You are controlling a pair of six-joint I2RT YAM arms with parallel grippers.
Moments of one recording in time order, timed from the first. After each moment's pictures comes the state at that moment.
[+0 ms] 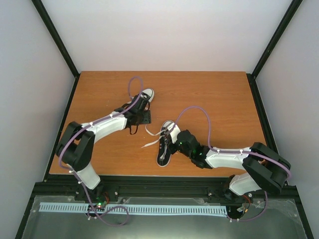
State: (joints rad) left arm -0.56 1.65 1.06 -0.36 -0.16 -0.56; right arm 0.93 1.40 0.48 0.45 0.17 0.04
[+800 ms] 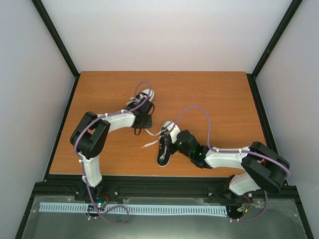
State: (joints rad) left arm -0.56 1.88 1.14 -0.39 -0.16 -0.54; right arm 0.93 1.41 0.48 0.47 0.16 0.05
